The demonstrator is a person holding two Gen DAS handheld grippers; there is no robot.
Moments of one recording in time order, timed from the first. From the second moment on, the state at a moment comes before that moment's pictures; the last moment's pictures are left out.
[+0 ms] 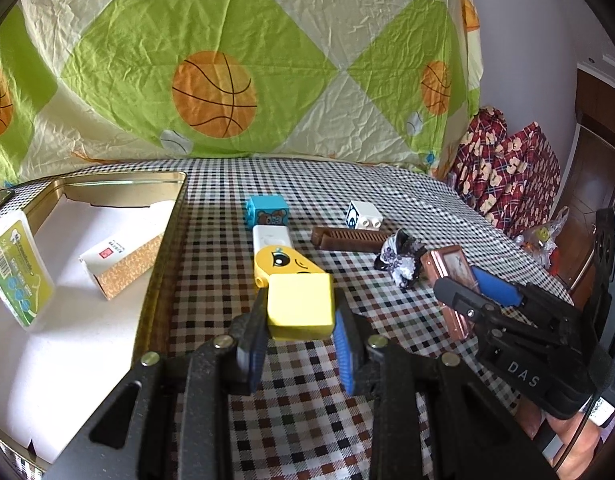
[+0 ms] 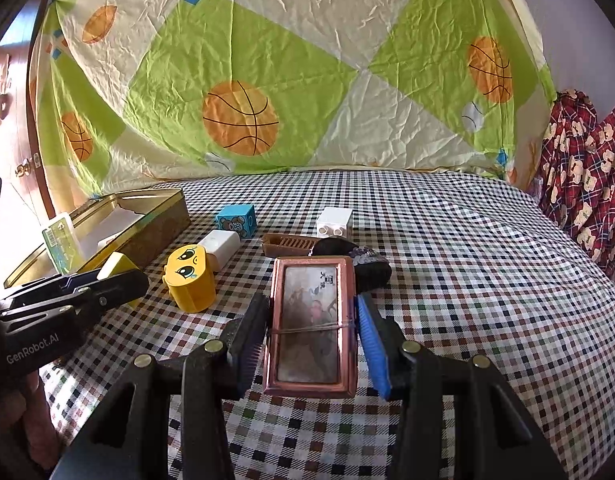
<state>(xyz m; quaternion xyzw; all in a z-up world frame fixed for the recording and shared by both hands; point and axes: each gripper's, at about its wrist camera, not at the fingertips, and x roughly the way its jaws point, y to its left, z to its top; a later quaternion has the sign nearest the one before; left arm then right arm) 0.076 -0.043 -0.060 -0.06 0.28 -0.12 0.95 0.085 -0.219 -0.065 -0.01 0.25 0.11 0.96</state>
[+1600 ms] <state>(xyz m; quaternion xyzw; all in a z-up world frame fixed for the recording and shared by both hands) 0.035 -0.039 -0.045 -0.05 0.16 -0.09 0.98 0.047 -0.222 -0.055 -0.02 0.14 0.11 0.98</state>
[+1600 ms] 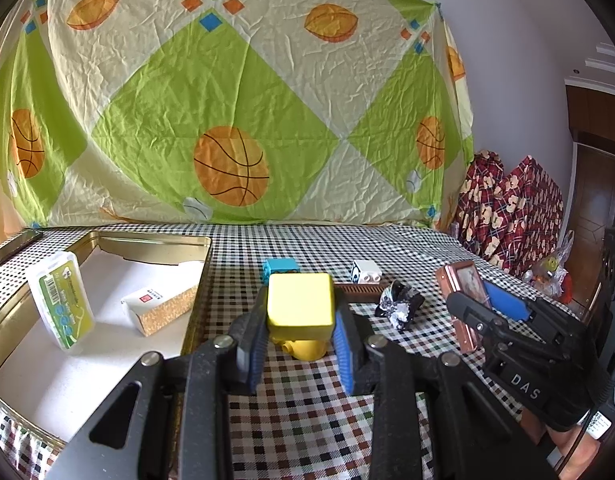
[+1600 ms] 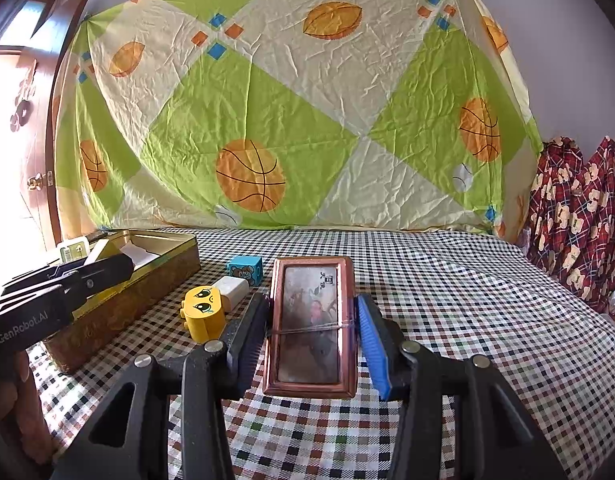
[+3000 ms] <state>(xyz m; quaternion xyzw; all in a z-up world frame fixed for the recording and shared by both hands) 0.008 -0.037 -0.040 -0.03 0.10 -0.07 0.99 0.027 -0.219 -0.053 -0.03 0.08 0.07 0.99</state>
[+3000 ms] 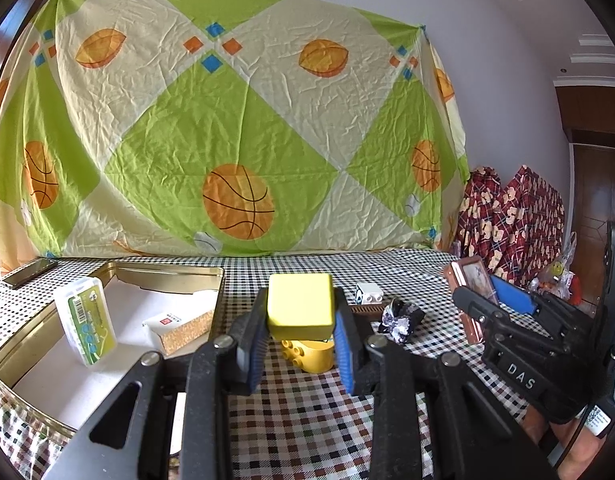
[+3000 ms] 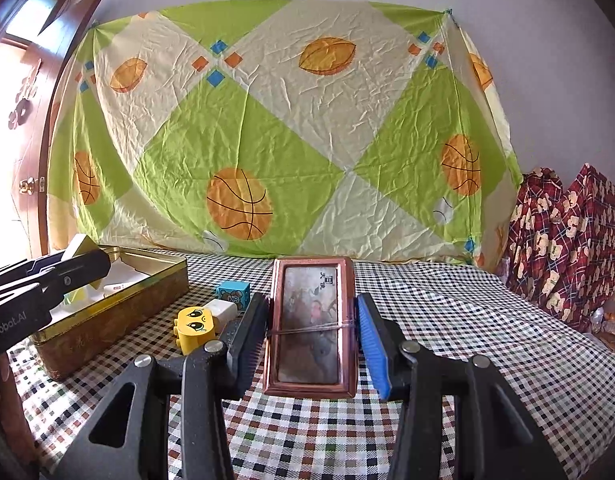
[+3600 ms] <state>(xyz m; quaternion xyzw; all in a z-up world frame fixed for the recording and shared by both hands) -0.004 -0.019 -0.042 -0.03 0.08 -0.06 1.00 0.022 -0.183 -0.055 -0.05 0.08 0.11 0.99</state>
